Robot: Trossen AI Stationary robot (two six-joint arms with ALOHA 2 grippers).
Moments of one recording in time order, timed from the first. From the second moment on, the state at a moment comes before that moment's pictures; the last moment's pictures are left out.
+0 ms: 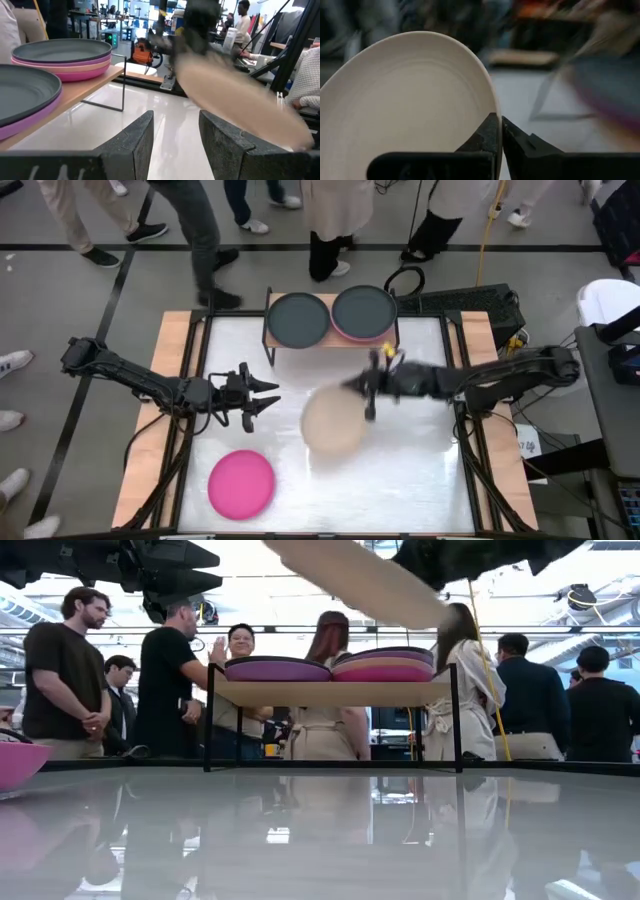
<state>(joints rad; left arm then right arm) -0.28 0.91 0.36 0.53 -0.43 -0.17 0.07 1.26 0.70 0.31 0.15 -0.02</state>
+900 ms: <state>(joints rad) -0.28 0.91 0.36 0.52 -0.39 -0.11 -0.53 1.70 1.27 0.37 -0.19 0.01</state>
